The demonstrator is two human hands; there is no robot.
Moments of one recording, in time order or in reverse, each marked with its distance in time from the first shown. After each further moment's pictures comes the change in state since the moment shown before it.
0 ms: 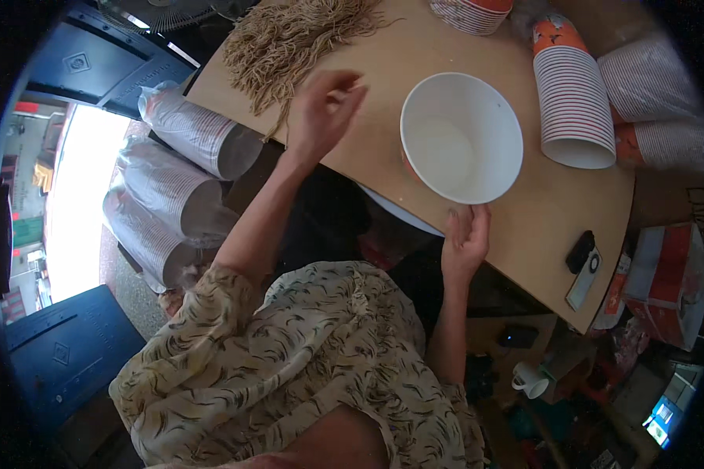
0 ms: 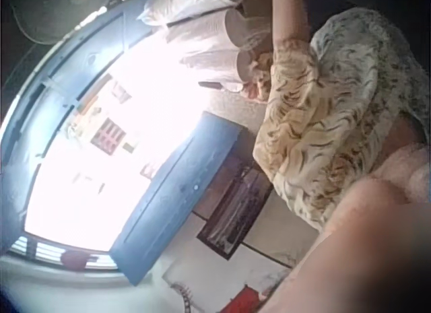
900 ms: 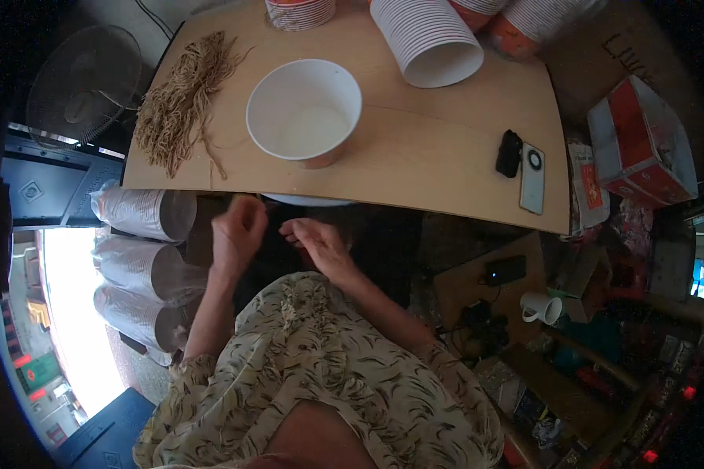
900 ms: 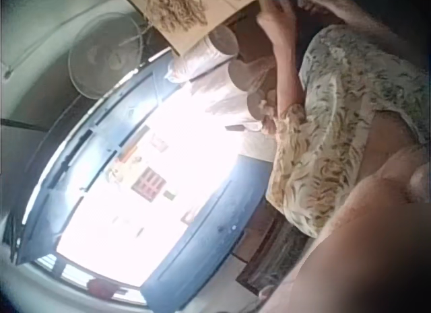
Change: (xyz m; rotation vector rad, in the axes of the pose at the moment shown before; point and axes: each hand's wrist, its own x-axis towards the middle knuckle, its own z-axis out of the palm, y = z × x) left_hand -0.125 0.081 -0.018 0.294 -0.424 -0.034; right_hand -0.070 -0.029 0.020 0.587 -0.494 0.412
